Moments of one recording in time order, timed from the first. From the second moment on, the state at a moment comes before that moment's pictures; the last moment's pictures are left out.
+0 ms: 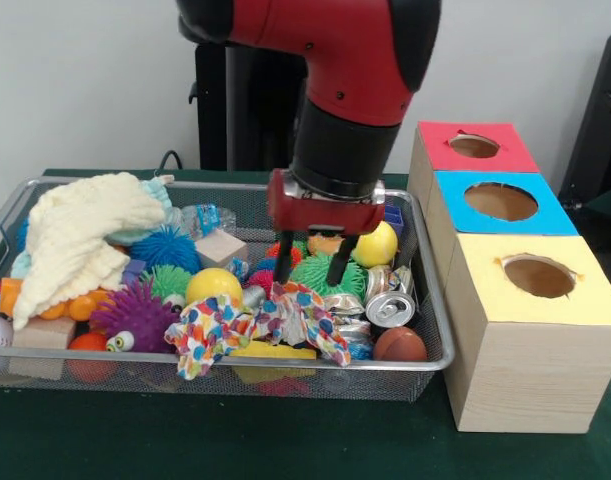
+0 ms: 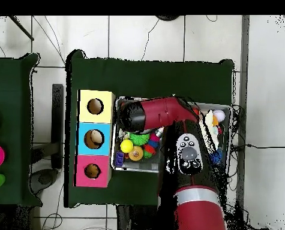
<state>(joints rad) -0.22 -0.53 0.10 1.38 -0.43 0.72 1.68</state>
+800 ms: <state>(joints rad) -0.14 -0.54 0.07 1.55 -0.37 0.63 1.70</state>
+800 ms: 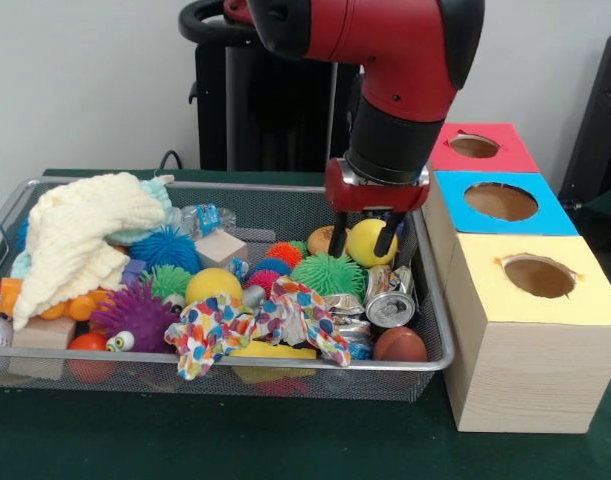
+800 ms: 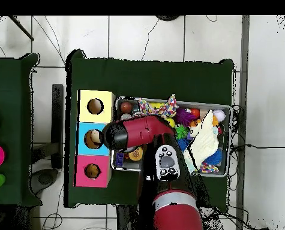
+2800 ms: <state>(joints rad) -0.27 -0.39 -0.01 1.33 -0.38 0.73 1.68</state>
